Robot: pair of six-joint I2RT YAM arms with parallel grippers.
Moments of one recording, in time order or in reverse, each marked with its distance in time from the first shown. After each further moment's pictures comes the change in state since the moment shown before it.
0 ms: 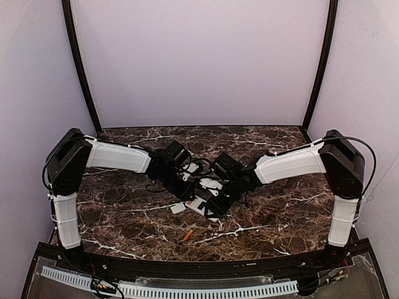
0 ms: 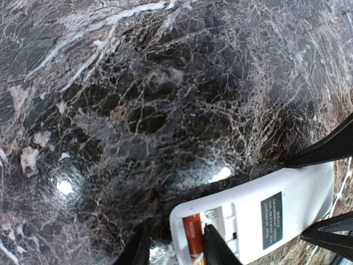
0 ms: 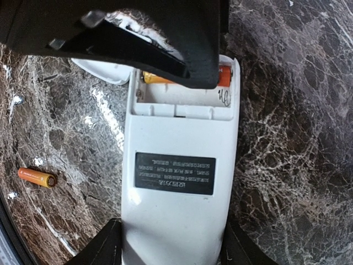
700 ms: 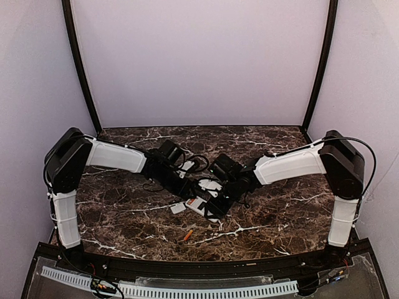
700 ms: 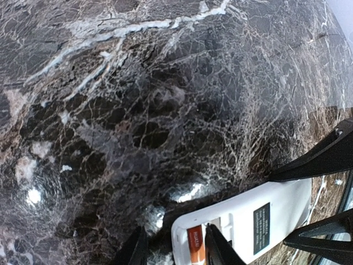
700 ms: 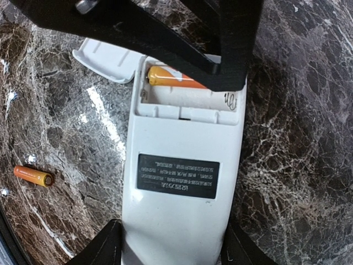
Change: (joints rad) left arm 0.063 0.002 -0.058 0.127 0.173 -0.072; right arm 0.013 0.000 0.000 0.000 0.015 -0.026
